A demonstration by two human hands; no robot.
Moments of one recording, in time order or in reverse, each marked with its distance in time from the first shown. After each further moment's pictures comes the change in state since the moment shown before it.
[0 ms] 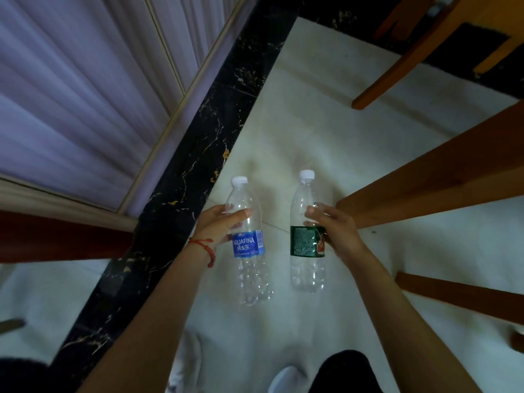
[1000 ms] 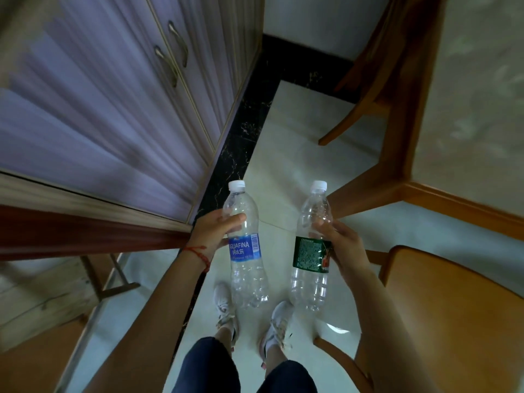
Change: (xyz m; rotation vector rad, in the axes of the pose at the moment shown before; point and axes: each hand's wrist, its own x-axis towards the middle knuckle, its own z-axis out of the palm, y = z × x) left_hand -0.349 0.256 -0.031 0.062 -0.101 0.046; right_hand -0.354 -0.262 -0.027 0.109 0.048 0.000
